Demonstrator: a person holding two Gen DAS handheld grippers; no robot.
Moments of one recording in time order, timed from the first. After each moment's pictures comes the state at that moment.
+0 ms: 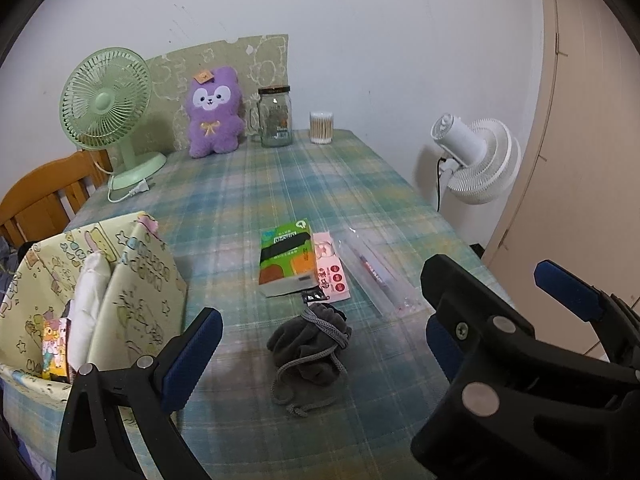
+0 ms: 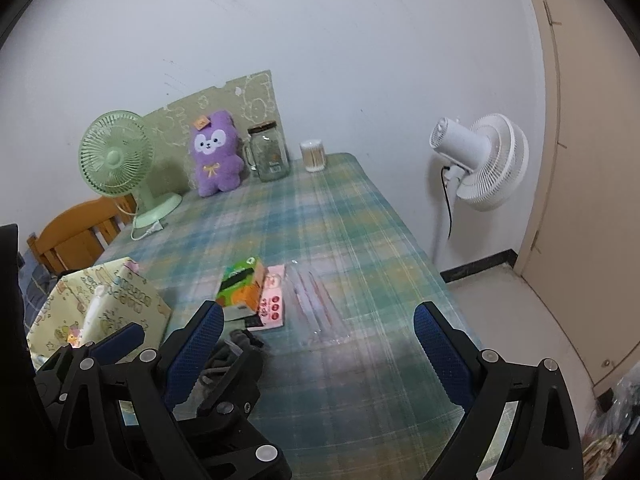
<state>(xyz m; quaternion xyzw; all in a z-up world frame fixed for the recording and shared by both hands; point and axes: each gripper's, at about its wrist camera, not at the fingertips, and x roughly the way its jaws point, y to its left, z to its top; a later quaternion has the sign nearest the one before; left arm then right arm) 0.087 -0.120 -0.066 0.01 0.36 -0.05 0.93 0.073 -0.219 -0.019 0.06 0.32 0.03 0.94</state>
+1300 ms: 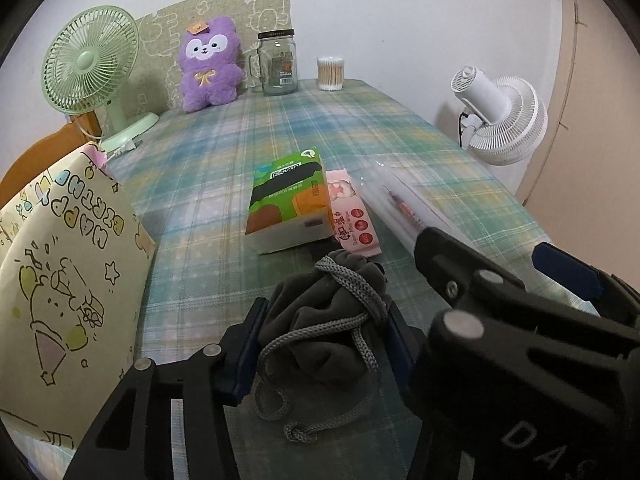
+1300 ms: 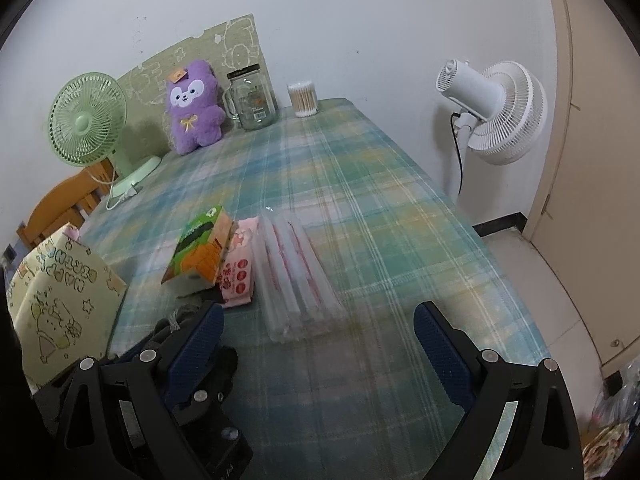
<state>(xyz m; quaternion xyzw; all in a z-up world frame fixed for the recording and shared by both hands) 0.123 -0.119 -0.129 0.02 0.41 -0.03 0.91 0.126 -0.219 -0.083 0.07 0.38 0.03 0.92</state>
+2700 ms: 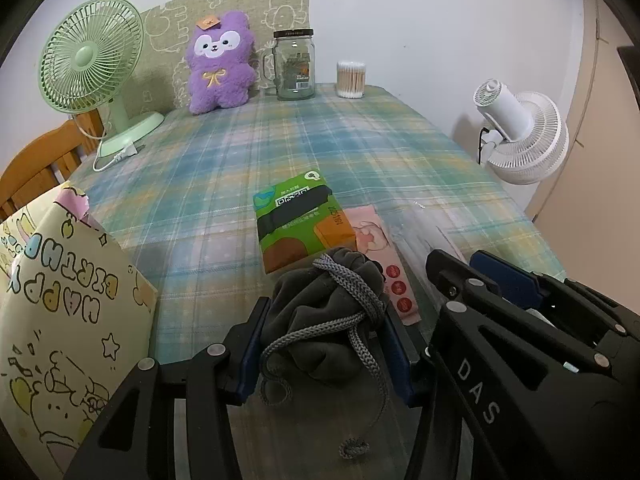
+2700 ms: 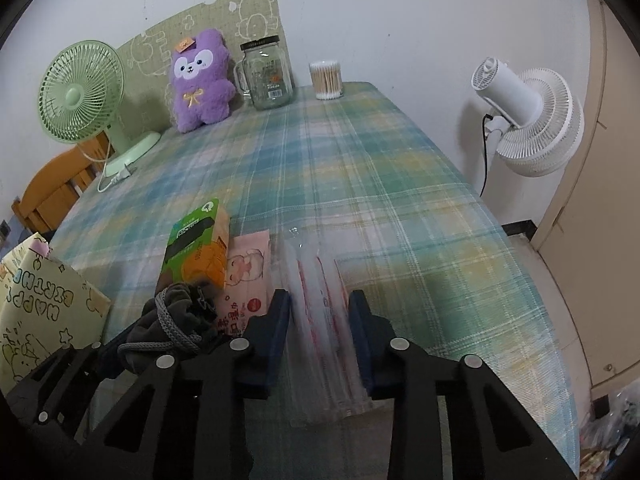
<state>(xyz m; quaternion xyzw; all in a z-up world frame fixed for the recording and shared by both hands) 0.164 -0.107 -0.125 0.01 0.41 -0.02 0.91 0.181 -0.193 -0.093 0.03 0.42 0.04 0.91</state>
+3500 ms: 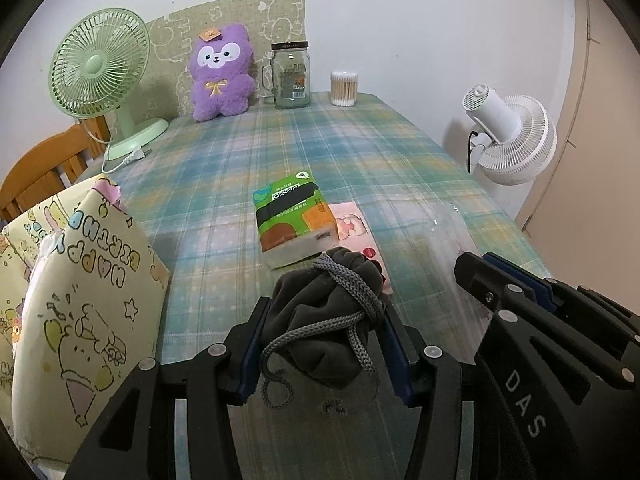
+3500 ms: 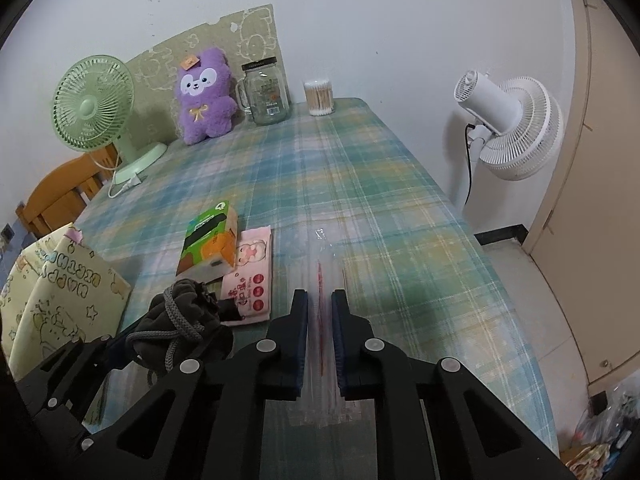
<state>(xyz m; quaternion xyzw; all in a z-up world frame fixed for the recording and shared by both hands) 0.135 -0.114 -0.112 0.01 0.40 -0.02 0.91 0.138 -0.204 -0.070 0.04 0.40 0.04 0.91</state>
